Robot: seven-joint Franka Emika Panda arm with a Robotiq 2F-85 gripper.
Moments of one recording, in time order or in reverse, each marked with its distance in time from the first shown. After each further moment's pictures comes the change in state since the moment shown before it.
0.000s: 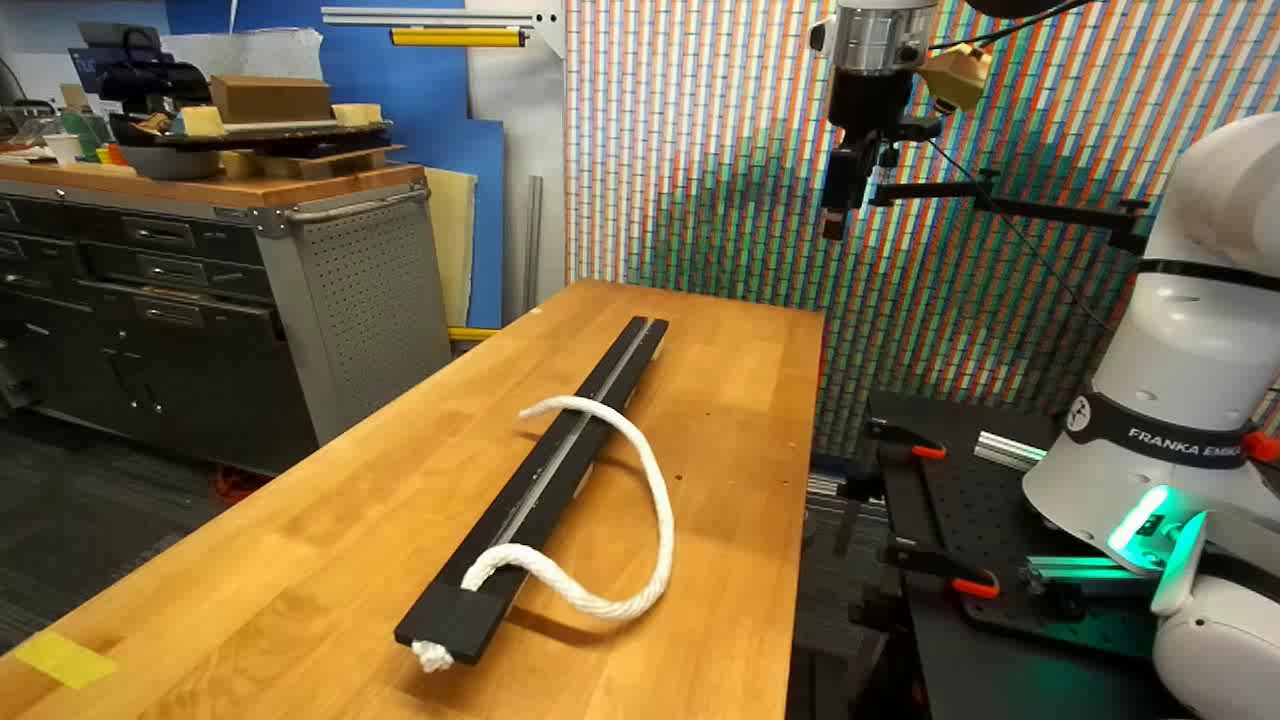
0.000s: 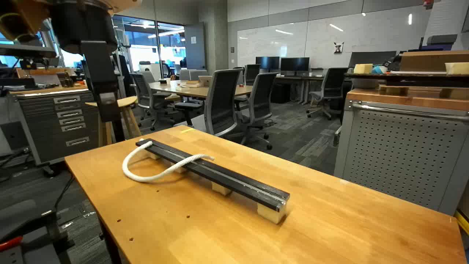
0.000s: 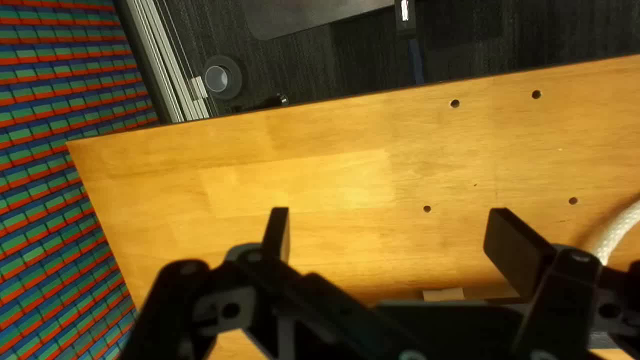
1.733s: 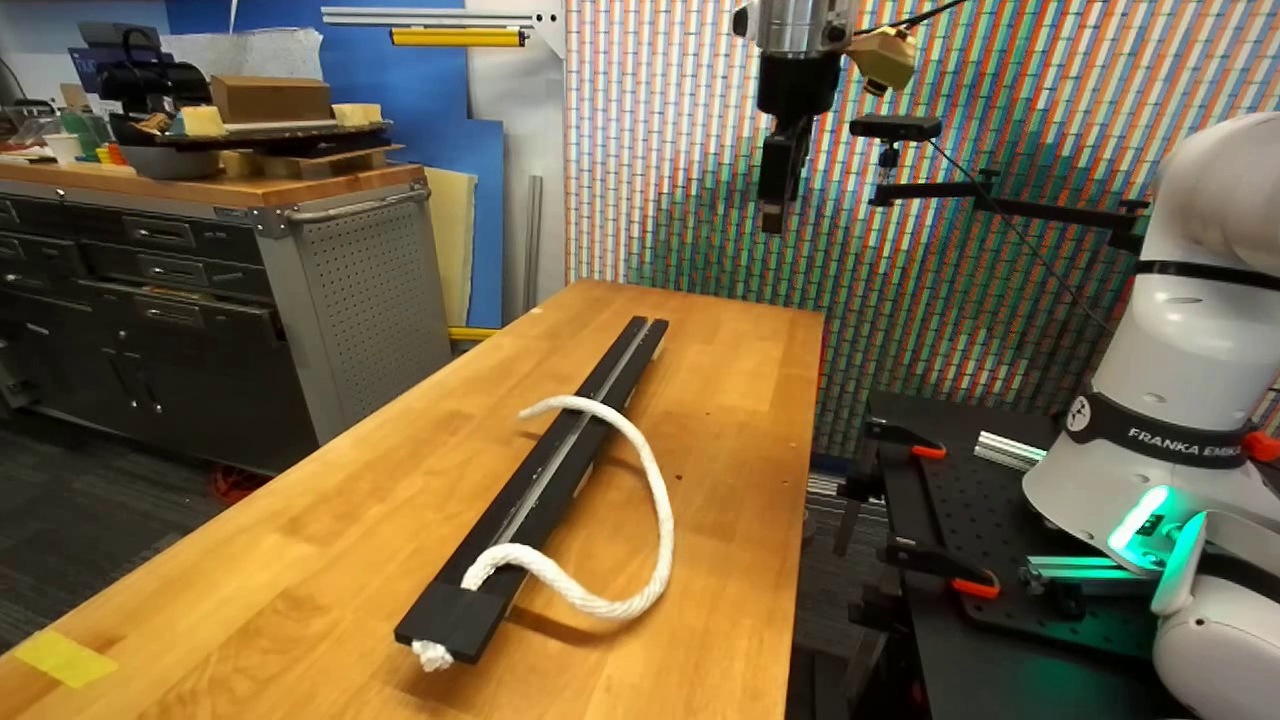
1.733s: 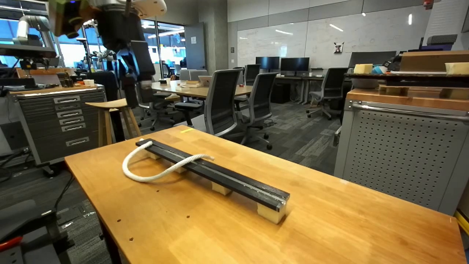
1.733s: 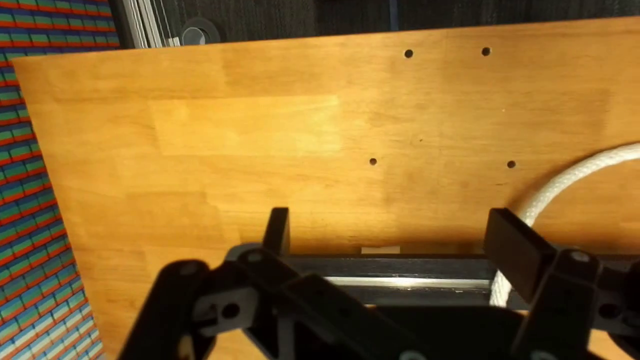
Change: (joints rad) arm 0.110 0.238 0.028 0.208 0.022 -0.001 0.004
